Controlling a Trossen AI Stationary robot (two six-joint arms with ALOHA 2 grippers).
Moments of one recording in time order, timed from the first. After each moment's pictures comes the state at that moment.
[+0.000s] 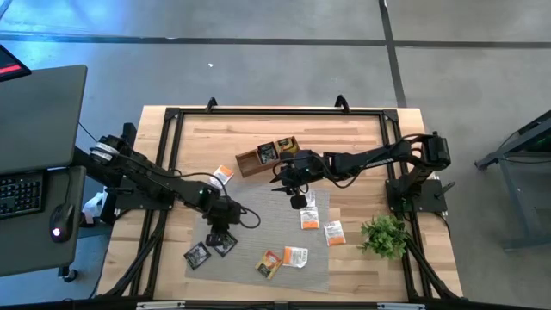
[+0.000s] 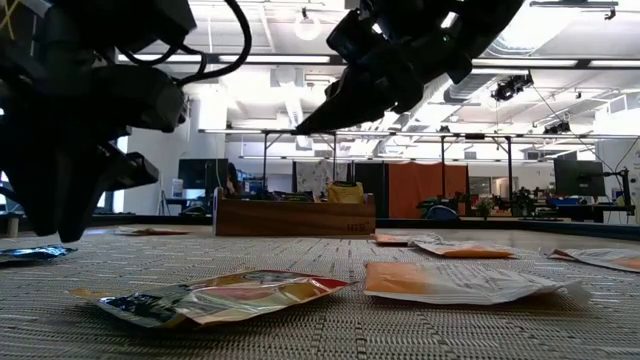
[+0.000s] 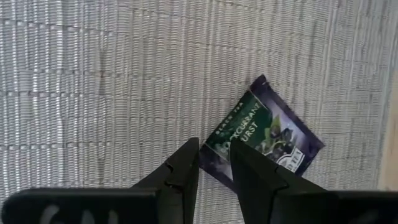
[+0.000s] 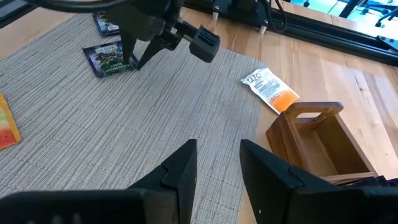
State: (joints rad) left arm -0.34 1.49 0.71 -0.38 0.22 -0.37; right arm -0.05 1.72 0.98 0.22 -0.17 -0.27
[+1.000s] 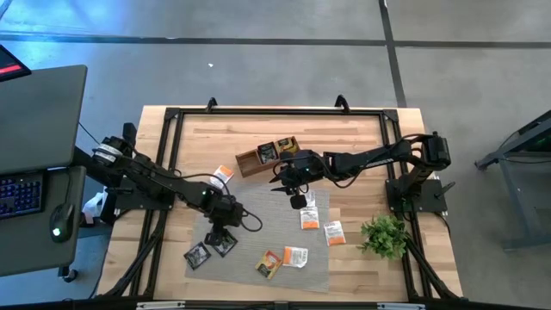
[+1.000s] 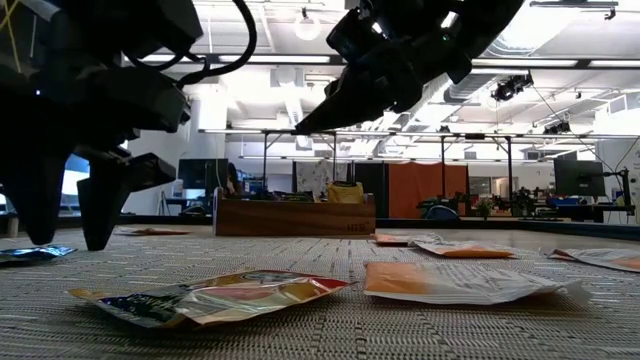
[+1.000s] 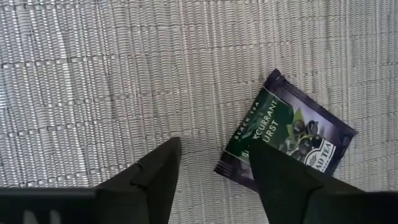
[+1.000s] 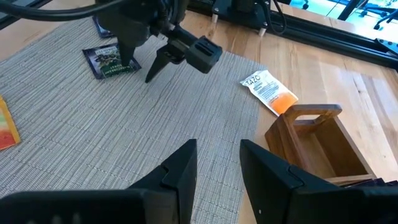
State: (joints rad) left arm -0.34 1.55 0.73 -0.39 0.20 -0.18; right arm -0.05 1.72 0.98 0.23 -0.17 -0.27
